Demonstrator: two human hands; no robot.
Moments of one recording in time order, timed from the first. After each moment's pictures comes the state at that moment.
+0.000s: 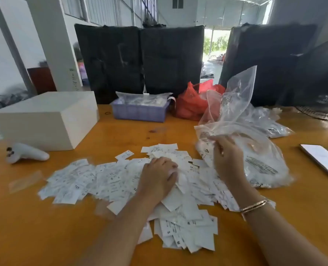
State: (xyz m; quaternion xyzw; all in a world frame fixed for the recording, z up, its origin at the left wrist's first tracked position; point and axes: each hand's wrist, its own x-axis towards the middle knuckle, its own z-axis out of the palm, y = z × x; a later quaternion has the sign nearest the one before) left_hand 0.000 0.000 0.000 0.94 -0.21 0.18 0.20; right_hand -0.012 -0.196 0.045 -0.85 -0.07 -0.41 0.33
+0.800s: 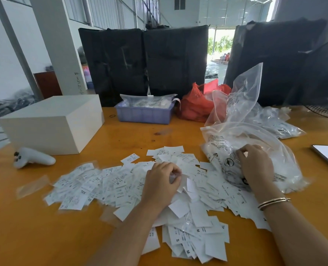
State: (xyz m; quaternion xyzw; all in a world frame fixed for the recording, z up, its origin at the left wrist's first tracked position) left_hand -0.009 0.003 0.006 0.90 -0.19 0.21 0.32; right_hand 0.017 -0.253 0.024 -0.91 0.17 -0.31 0.21
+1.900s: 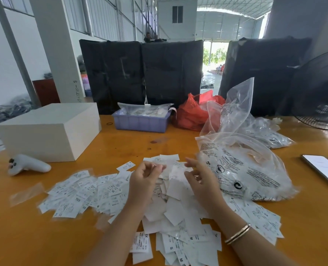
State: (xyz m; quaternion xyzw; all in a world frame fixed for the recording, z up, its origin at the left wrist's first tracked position) left_hand -0.011 0.017 0.023 0.72 -0.04 0.15 0.67; right_hand -0.022 -0.147 0.019 -0.84 -0.09 -0.22 0.49
